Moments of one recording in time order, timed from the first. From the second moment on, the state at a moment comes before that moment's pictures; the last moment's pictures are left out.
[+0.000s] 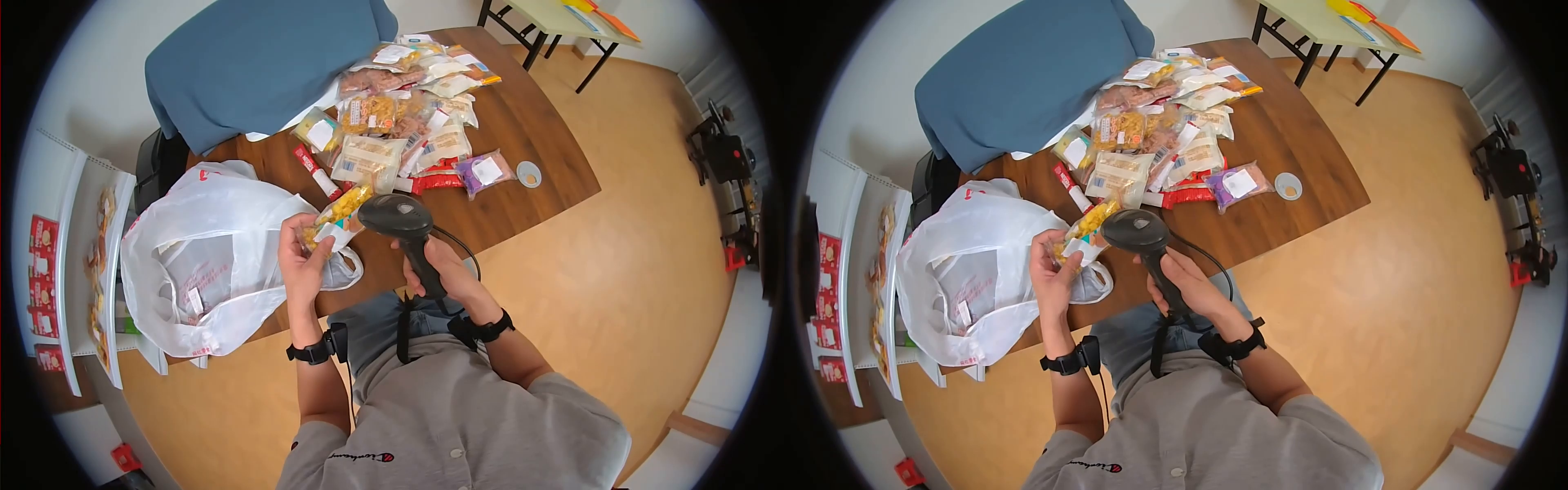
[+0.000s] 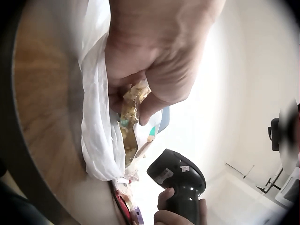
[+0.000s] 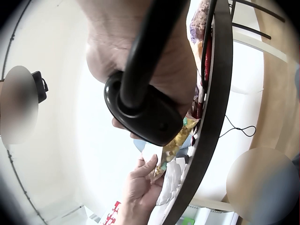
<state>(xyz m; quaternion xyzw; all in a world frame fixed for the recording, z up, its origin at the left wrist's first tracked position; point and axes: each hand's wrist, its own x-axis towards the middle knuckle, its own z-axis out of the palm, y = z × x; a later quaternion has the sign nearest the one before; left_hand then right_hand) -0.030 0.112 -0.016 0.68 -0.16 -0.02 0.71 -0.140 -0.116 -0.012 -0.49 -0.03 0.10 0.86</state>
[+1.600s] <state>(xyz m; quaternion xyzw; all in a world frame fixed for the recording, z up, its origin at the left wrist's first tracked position) -0.013 0.398 -0.011 0.97 0.23 0.02 0.07 -0.134 -0.123 -0.039 -0.29 0.03 0.08 0.95</state>
